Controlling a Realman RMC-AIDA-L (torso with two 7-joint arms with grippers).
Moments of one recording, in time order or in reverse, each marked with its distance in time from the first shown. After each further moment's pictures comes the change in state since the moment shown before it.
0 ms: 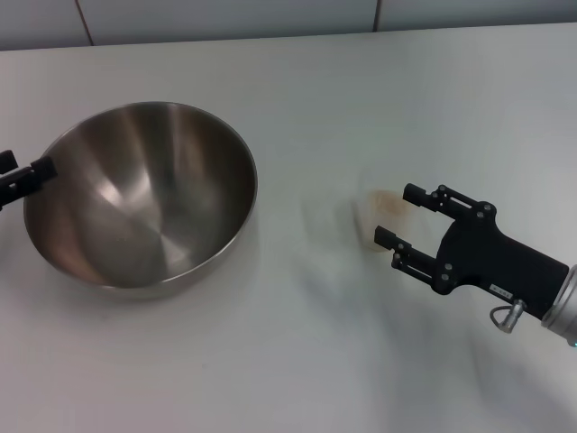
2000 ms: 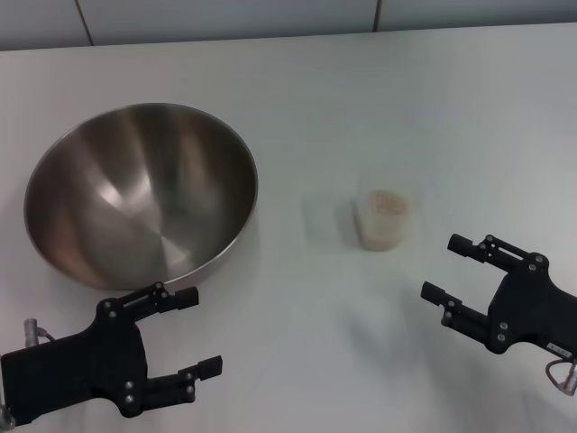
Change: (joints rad) left arm 0.046 -0.002 0.257 -0.389 -0.043 0.328 0.847; right arm -0.123 -0.001 -0.037 -0.135 -0.040 -0.162 0.014
